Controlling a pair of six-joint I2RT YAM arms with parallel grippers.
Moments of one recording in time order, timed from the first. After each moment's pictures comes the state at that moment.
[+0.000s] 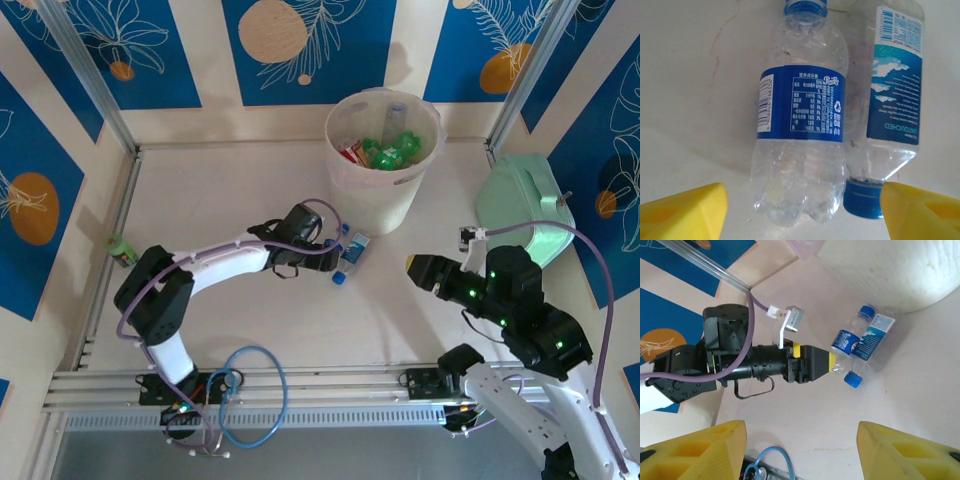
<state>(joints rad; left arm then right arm) -0.78 1.74 1.15 -0.38 0.07 -0.47 0.48 0.53 1.04 -1.01 -0.17 0.76</state>
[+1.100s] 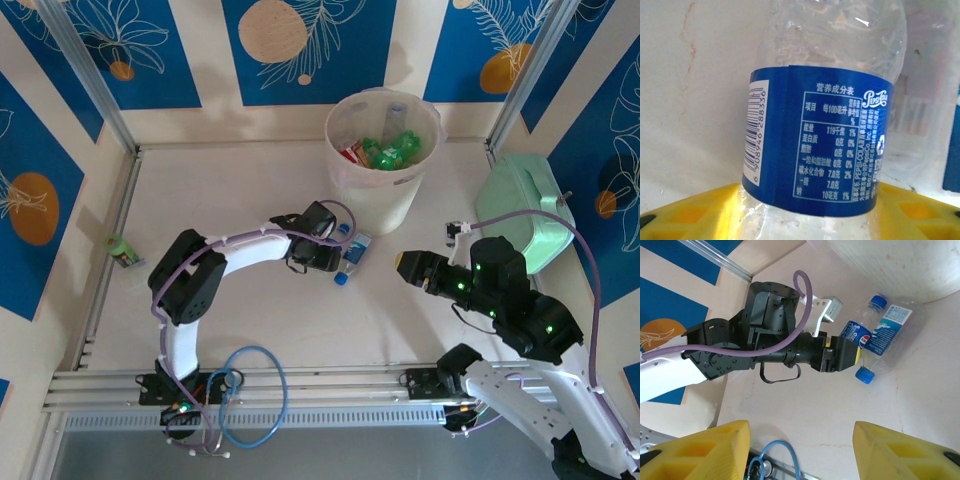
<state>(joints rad) -0.78 1.94 1.32 -0.52 0.08 -0.44 0.58 0.59 1.05 -0.96 -0.12 0.80</state>
